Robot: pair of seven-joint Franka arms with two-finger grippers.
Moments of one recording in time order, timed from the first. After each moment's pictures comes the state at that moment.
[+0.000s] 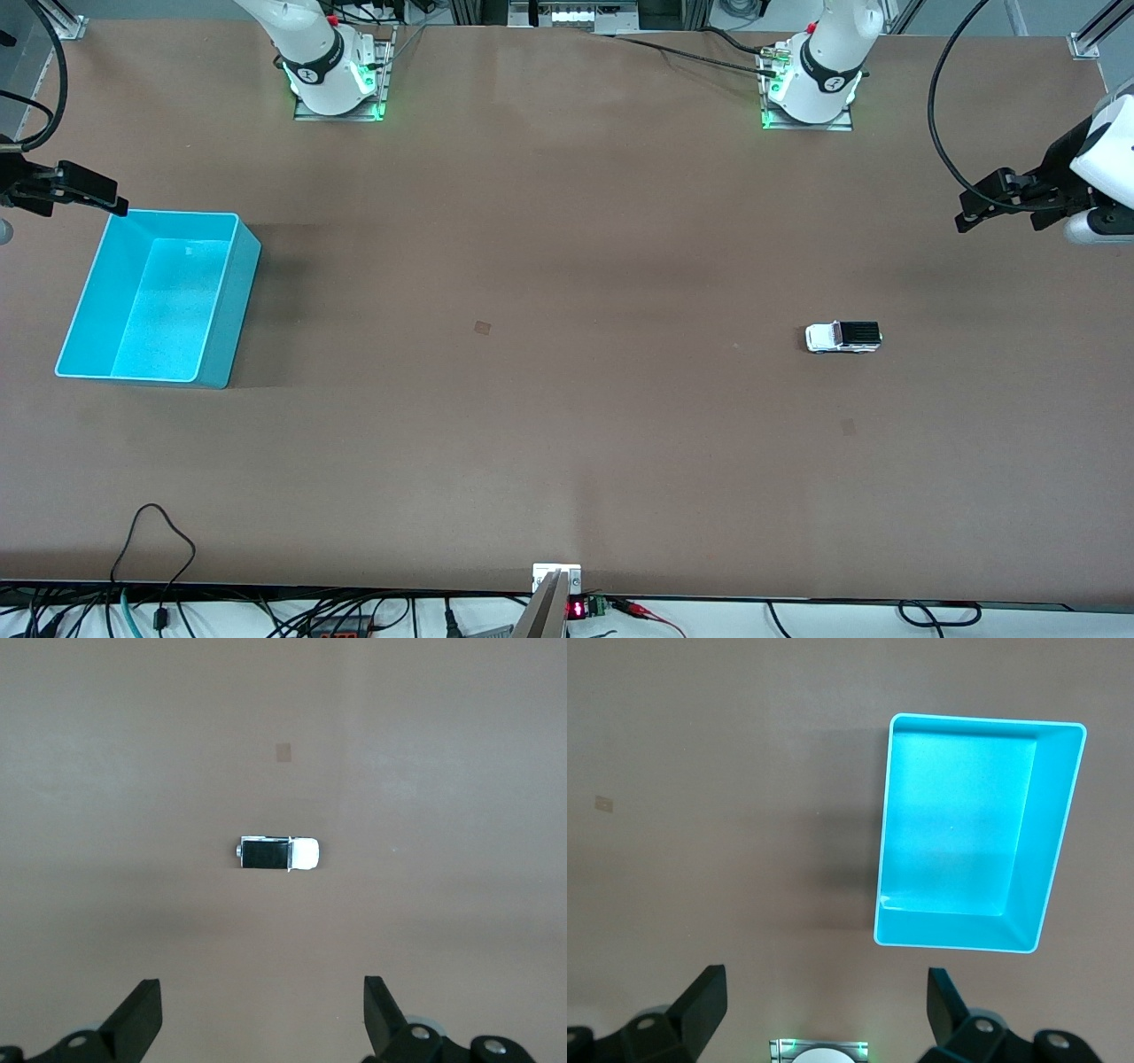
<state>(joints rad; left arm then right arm) 0.05 -0.04 -0.04 -1.69 -0.03 1.64 -0.05 -0.02 0.06 -0.07 -1.56 0.00 1.48 -0.10</state>
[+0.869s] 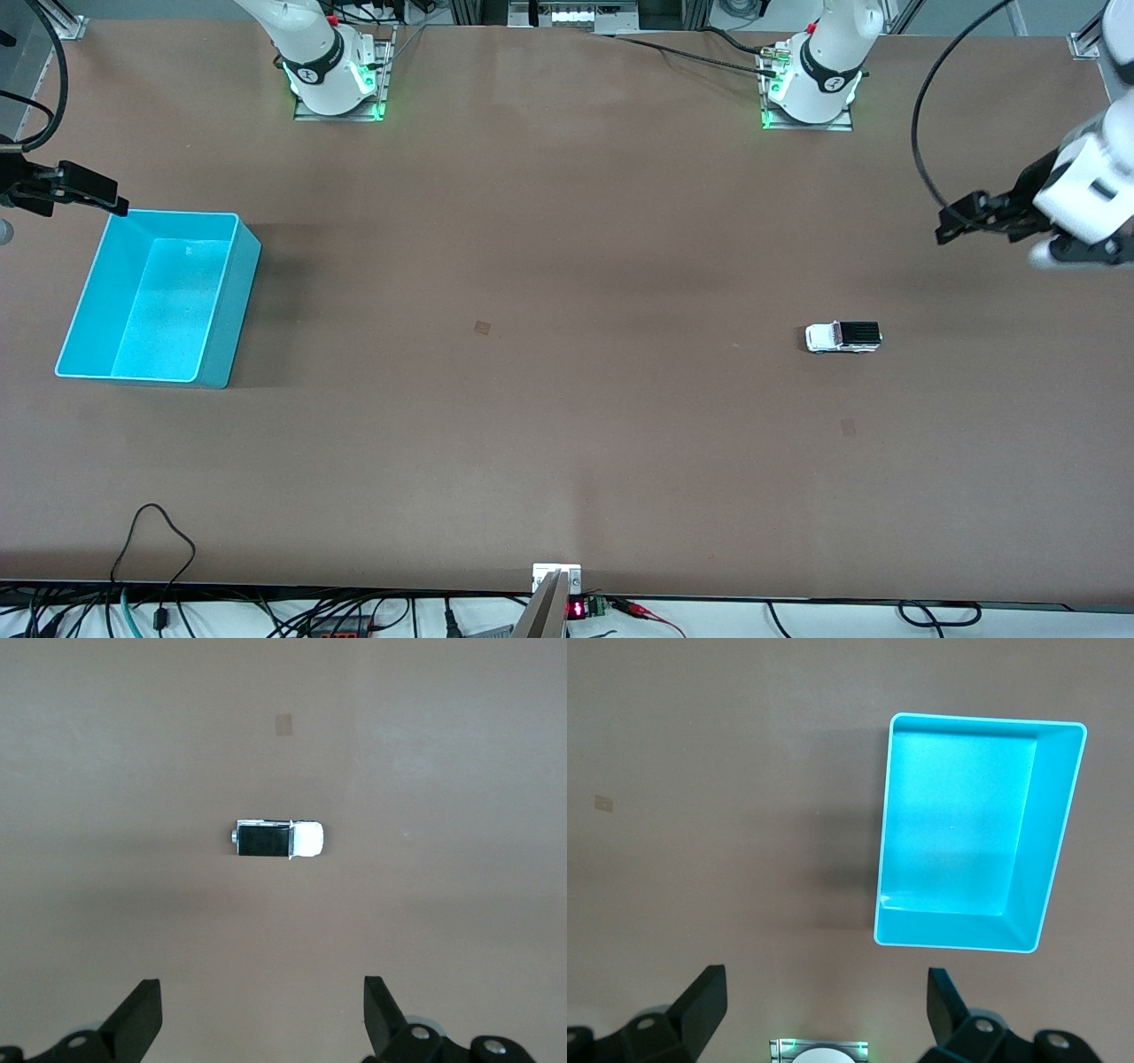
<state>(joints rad) 0.05 0.04 -0.04 -1.74 -0.03 1.69 -0.04 -0.02 0.06 -0.07 -1.56 0.00 1.48 -0.10</state>
